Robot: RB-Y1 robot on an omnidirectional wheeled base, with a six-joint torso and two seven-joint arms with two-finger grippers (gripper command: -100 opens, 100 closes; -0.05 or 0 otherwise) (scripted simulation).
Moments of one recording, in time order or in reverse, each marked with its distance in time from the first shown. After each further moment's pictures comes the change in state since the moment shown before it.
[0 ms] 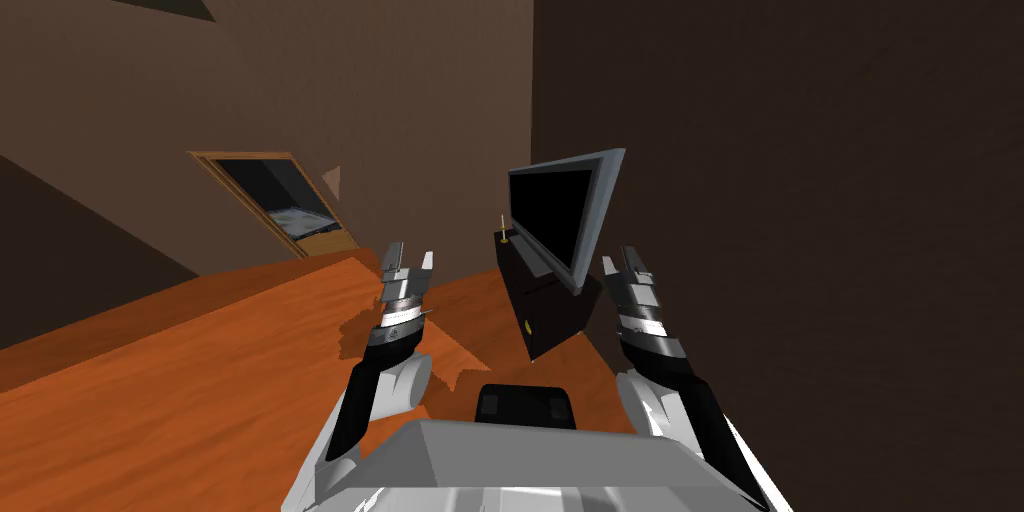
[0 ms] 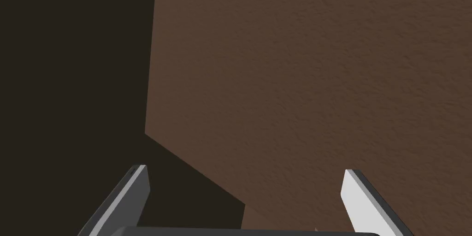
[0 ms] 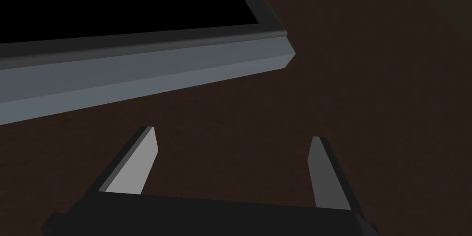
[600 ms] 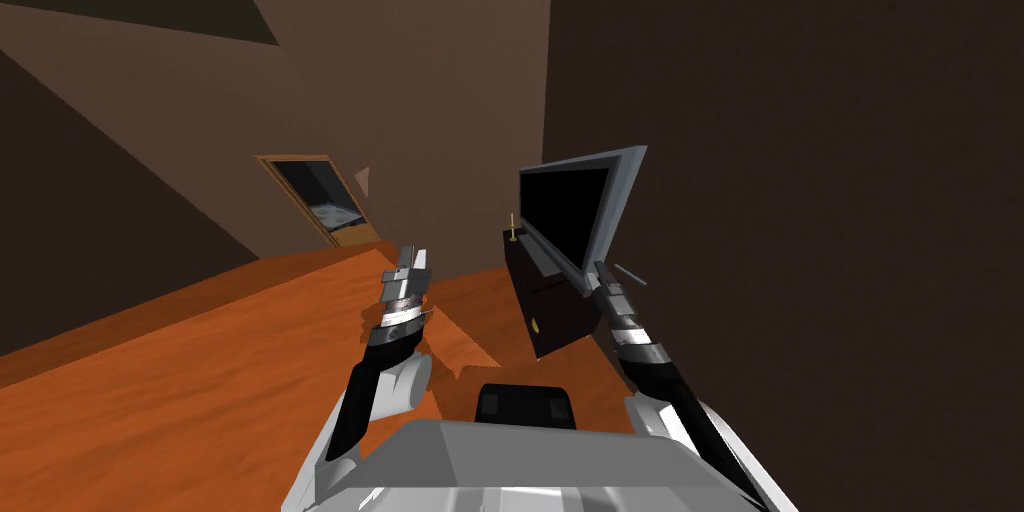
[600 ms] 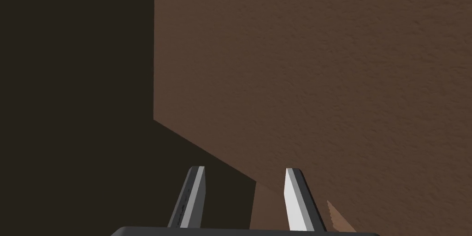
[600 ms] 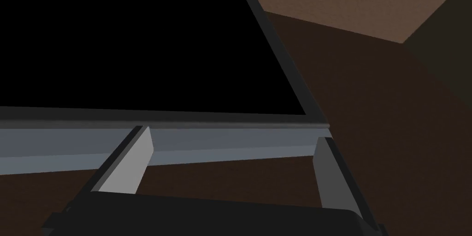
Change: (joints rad) left arm 0.000 0.000 0.000 0.000 0.000 0.000 0.000; right arm 0.045 -0.165 0.053 0.077 0.076 0.060 -0.006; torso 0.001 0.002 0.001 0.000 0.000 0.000
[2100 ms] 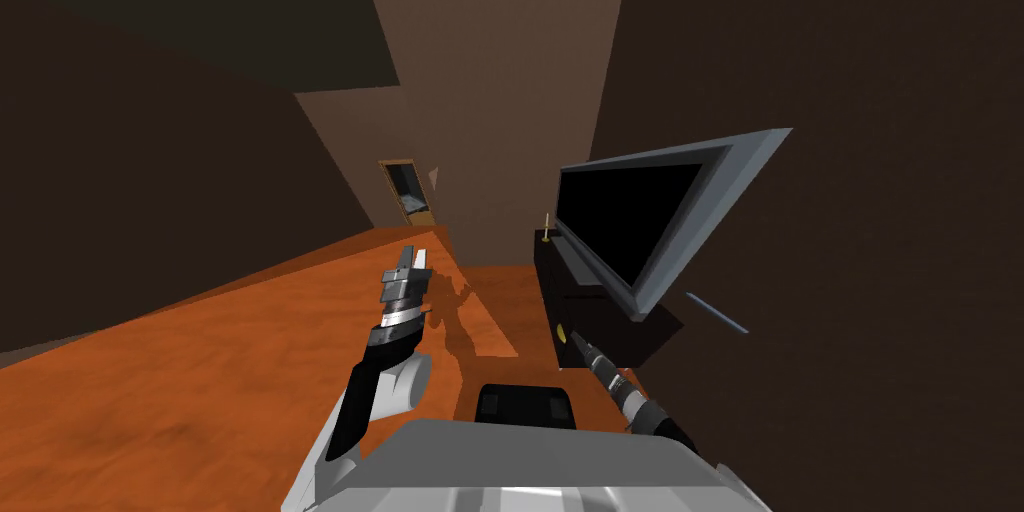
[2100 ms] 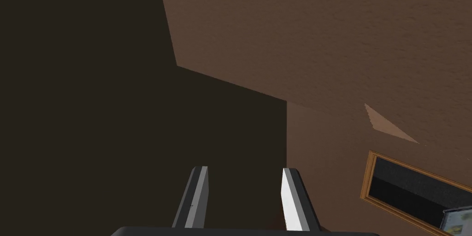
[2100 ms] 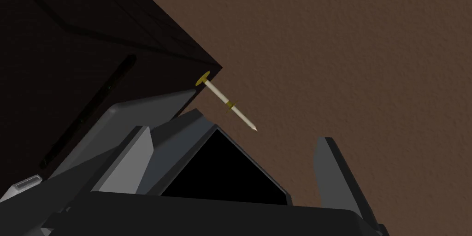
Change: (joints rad) left arm 0.000 0.000 0.000 0.000 0.000 0.000 0.000; right arm 0.096 -0.389 0.195 0.304 0.262 0.165 -0.013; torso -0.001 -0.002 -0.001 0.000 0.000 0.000
